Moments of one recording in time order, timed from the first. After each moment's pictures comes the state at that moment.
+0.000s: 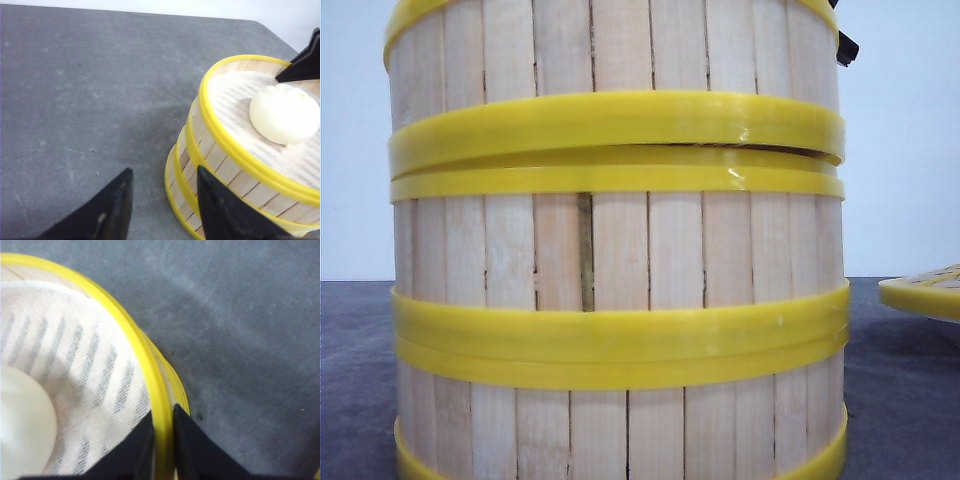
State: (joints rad) left arm -0.54 0.26 0.76 -0.88 -0.02 -0.25; right arm 0.61 1.44 1.33 -0.86 -0.17 0.06
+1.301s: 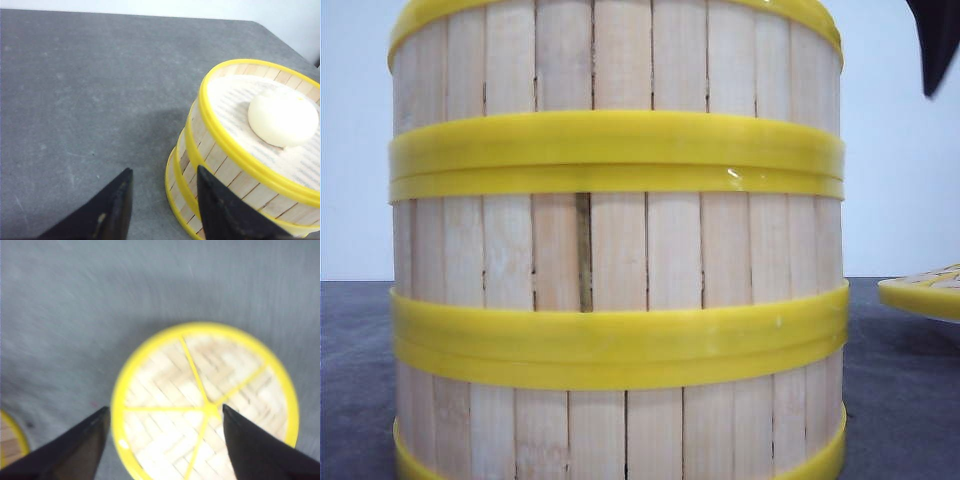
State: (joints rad) left arm -0.54 0.26 0.76 -0.87 -0.02 -0.24; right arm 0.09 1.31 1.32 -0.99 -0.01 0.08
